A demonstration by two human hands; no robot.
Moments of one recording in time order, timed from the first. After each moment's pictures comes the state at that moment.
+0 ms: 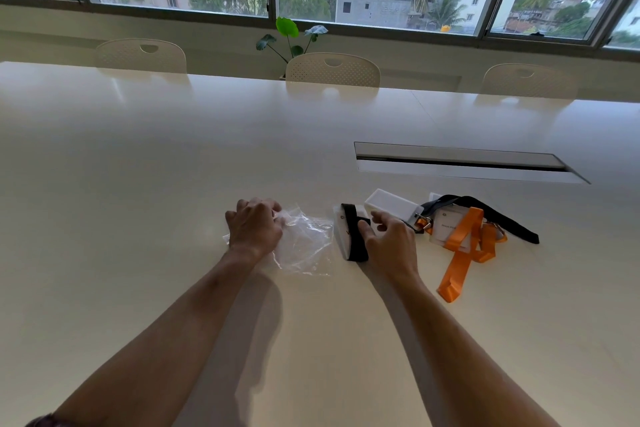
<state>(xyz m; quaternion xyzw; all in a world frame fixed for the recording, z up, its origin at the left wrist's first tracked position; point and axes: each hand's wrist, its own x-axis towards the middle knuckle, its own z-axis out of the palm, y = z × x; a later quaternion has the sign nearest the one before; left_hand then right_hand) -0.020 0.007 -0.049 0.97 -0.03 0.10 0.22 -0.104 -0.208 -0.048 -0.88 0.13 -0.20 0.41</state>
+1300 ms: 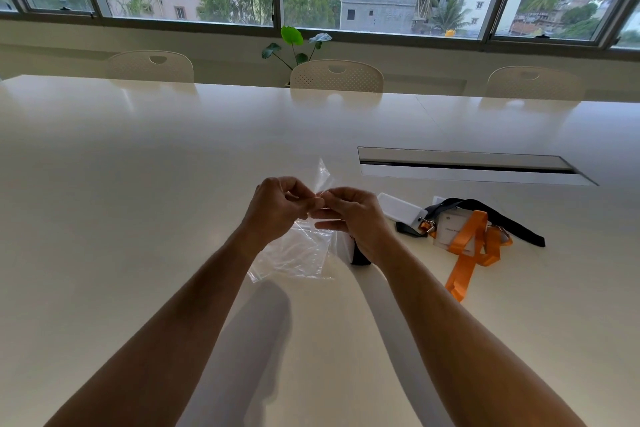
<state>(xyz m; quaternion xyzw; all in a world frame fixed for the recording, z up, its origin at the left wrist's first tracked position) -0.051 -0.003 0.023 0.84 -0.18 0.05 0.52 -0.077 -0.169 0.003 -0.66 -0.02 0.00 0.75</state>
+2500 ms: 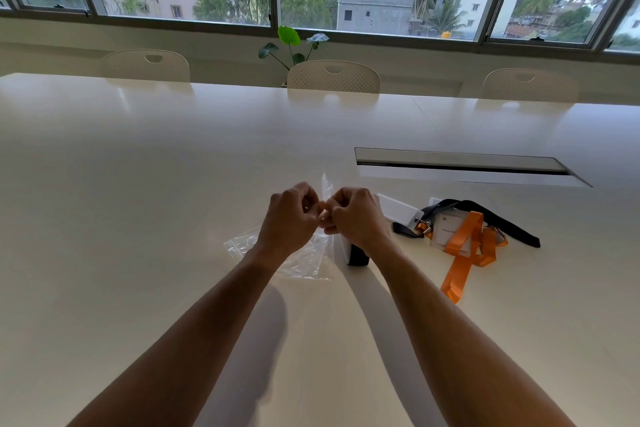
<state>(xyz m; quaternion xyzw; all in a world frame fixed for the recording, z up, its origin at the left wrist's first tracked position) -0.057 -0.032 0.004 0.87 -0.18 0.14 0.43 -0.077 -0.166 0.010 -0.85 0.04 -0.10 0.51</state>
